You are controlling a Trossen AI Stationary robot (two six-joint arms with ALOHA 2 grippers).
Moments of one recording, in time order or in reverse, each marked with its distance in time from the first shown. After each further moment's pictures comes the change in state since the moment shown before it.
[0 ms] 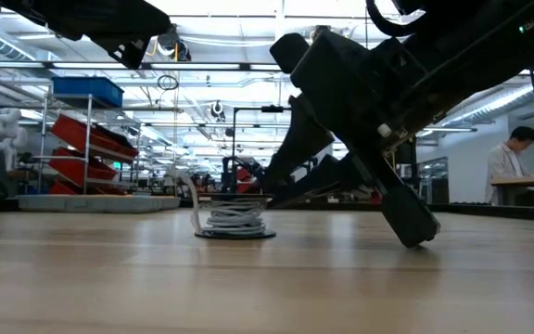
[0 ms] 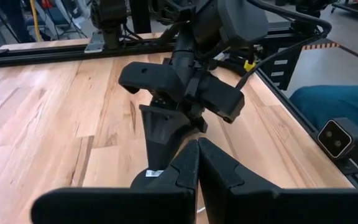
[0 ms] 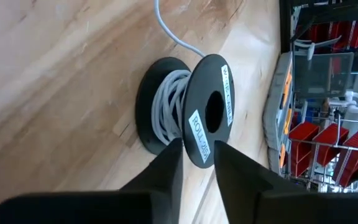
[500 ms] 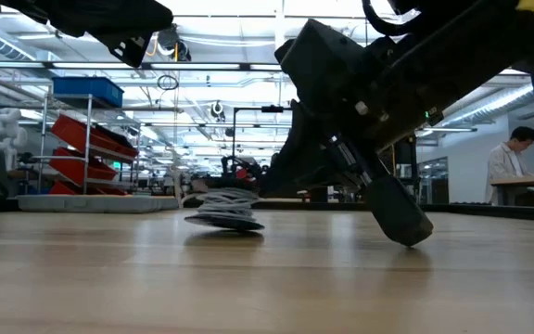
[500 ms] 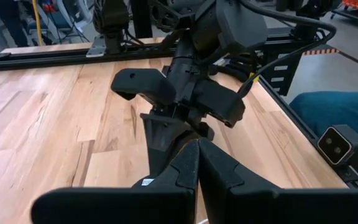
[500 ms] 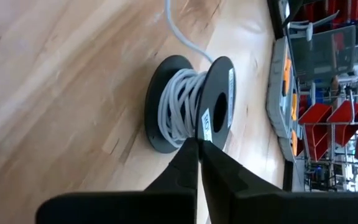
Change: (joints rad) left arm 0.001 0.000 0.000 0.020 -0.015 0.000; right arm 0.001 0.002 -0.002 0.042 -0.002 0.139
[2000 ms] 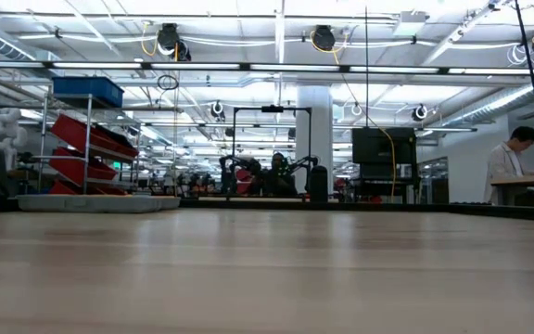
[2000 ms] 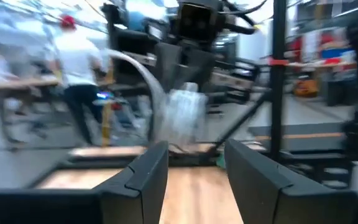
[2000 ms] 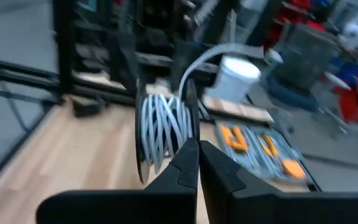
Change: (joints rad) left arm -0.093 0.173 0.165 0.515 -0.342 0.331; right arm 0.012 -0.683 0.000 -0.114 -0.185 0.490
